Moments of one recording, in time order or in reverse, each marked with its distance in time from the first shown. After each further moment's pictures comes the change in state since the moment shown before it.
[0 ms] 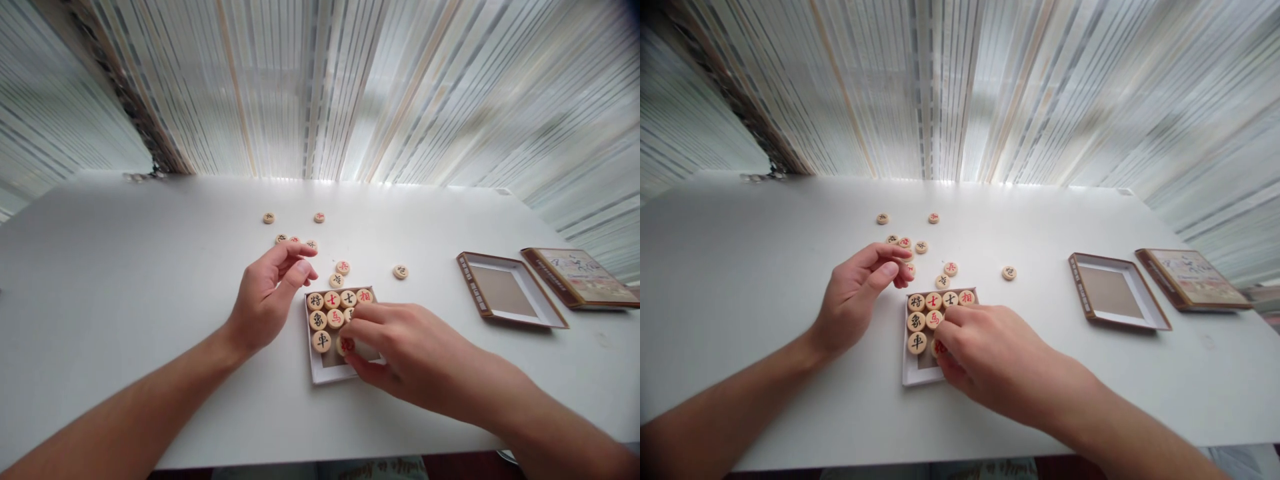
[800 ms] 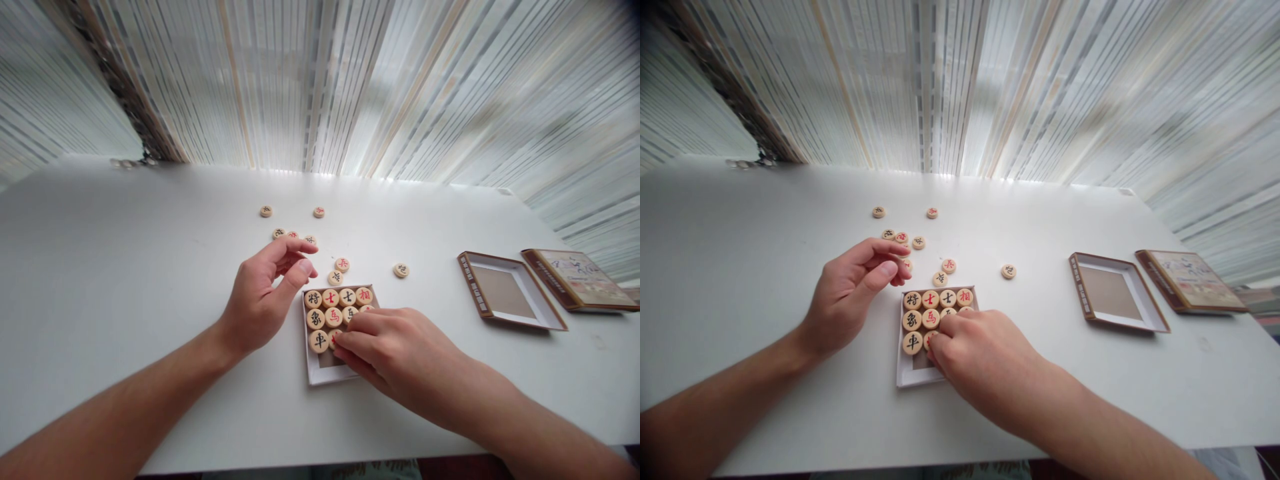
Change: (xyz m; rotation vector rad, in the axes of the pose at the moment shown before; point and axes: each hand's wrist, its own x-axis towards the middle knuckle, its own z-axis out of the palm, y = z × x) left_hand -0.001 0.002 0.001 0.064 0.003 -0.023; right_hand -0.001 0.002 0.016 -0.189 0.044 -0.094
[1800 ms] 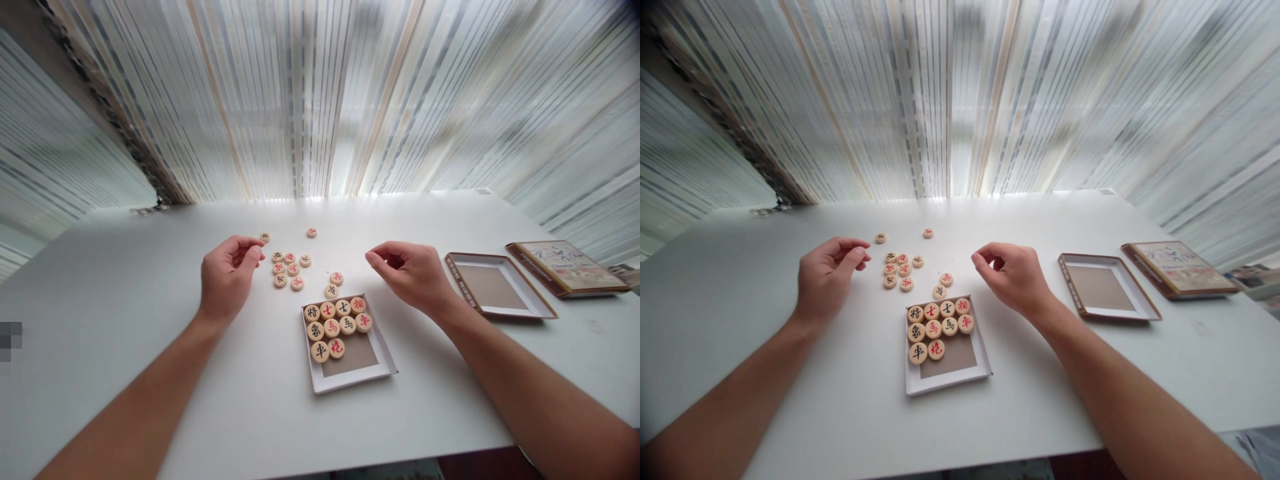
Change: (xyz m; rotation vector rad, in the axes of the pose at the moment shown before) left_hand 0.045 -0.023 -0.053 0.348 0.327 0.044; right_hand 0.017 0.086 0.003 0.339 0.703 0.537
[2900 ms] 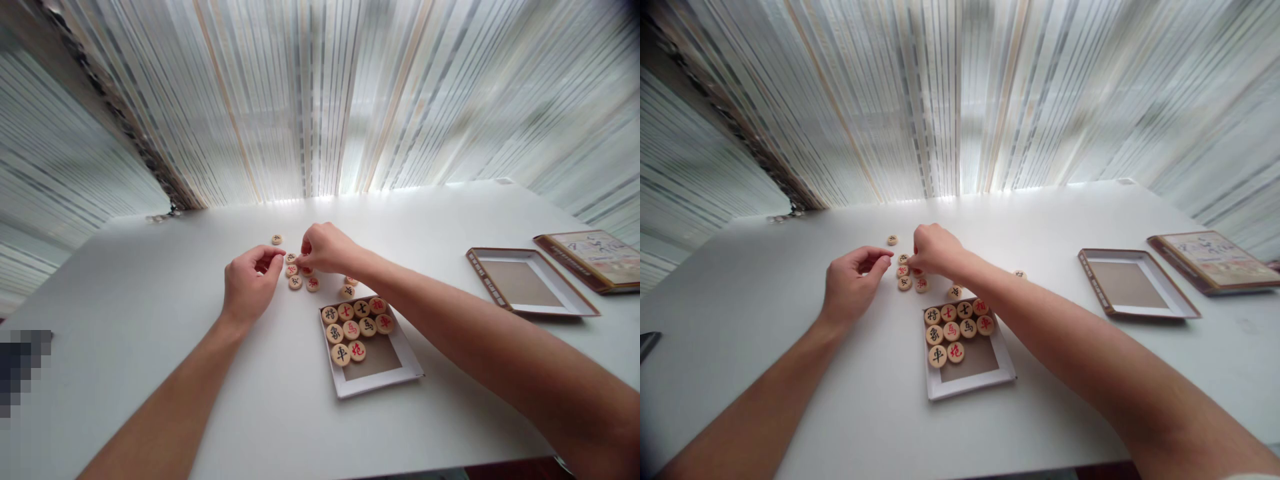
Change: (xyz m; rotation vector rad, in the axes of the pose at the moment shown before) left_hand 0.000 -0.009 0.001 0.228 -0.070 0.041; right_hand 0.089 -0.076 0.103 -0.112 -0.512 -0.036
